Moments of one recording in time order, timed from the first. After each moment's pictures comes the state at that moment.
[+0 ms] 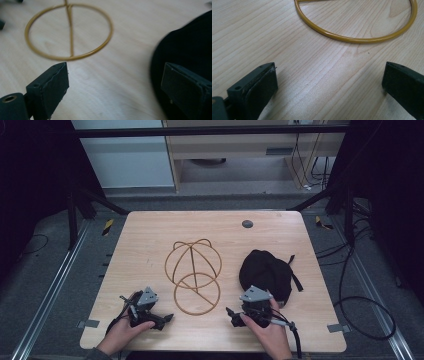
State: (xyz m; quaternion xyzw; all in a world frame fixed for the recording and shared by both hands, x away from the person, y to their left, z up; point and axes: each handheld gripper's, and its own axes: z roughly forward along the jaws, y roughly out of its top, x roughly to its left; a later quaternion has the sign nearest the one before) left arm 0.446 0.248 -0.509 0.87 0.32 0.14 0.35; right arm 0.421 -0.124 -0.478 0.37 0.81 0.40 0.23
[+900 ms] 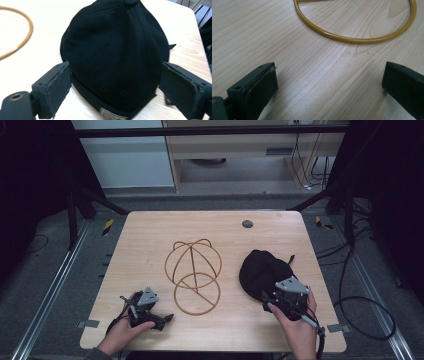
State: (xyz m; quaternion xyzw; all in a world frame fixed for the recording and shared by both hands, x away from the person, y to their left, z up) left arm 0.446 0.247 -0.509 0.87 0.32 0.14 0.35; right arm 0.422 -0.196 -0.443 0.49 0.74 0.32 0.32
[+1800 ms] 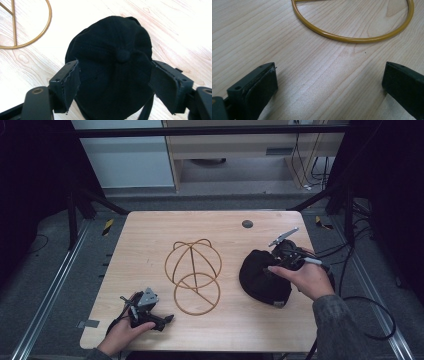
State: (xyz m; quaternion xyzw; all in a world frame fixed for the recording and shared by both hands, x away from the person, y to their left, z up) left arm 0.444 0.246 -0.509 0.87 0.32 0.14 0.36; right arm 0.517 -0.200 -0.357 0.41 0.87 0.21 0.16
